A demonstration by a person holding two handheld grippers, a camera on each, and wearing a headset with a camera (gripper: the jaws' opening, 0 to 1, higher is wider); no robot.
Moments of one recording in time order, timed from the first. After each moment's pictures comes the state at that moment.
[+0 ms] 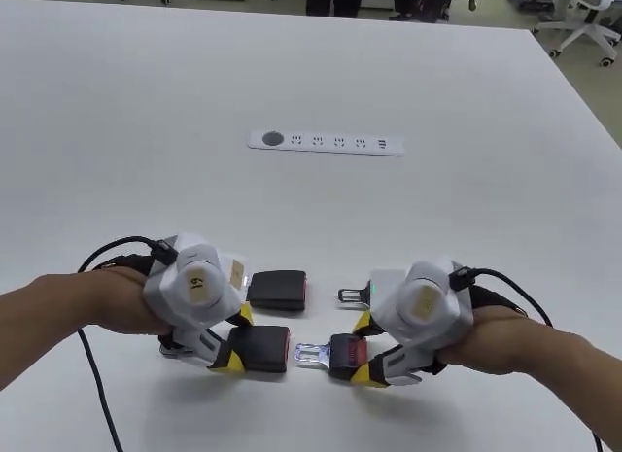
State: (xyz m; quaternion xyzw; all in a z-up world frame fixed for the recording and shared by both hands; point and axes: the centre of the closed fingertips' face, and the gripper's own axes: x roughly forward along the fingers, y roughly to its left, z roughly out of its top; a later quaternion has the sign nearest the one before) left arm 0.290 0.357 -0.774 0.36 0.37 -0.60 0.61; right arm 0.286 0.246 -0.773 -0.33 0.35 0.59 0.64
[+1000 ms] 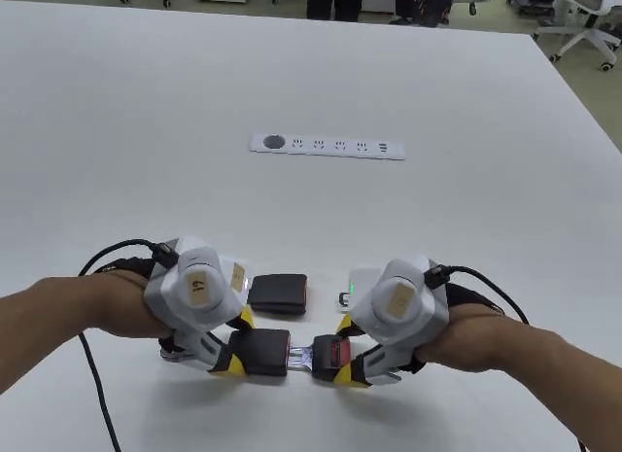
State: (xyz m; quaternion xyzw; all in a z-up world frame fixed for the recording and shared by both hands) left arm 0.288 0.355 -0.772 0.36 0.36 -0.60 0.61; right arm 0.288 0.265 -0.772 -0.34 0.35 0.60 0.63
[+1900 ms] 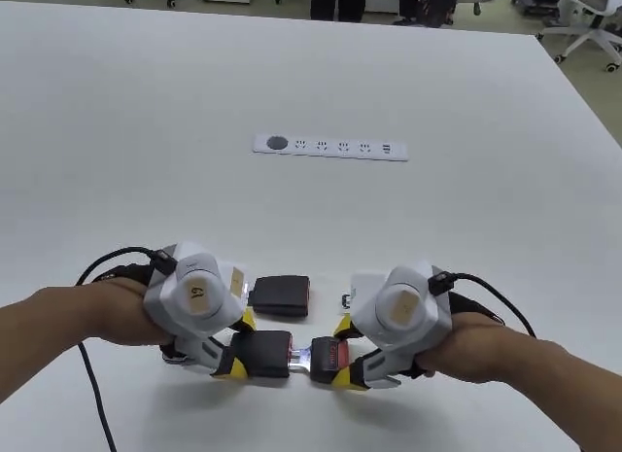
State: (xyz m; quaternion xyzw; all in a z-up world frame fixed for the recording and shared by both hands) left arm 0.290 0.356 -0.774 0.35 0.36 -0.59 0.63; right arm 0.288 0.271 -0.773 -0.33 0.33 0.61 0.64
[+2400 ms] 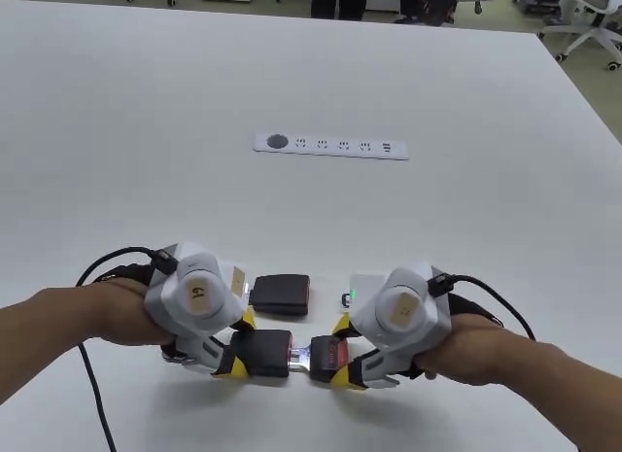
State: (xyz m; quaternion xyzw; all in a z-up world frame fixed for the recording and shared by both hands) left arm 0.291 0.356 -0.776 0.35 0.36 -0.59 0.63; right arm 0.289 0.273 -0.772 -0.33 0.33 0.61 0.64
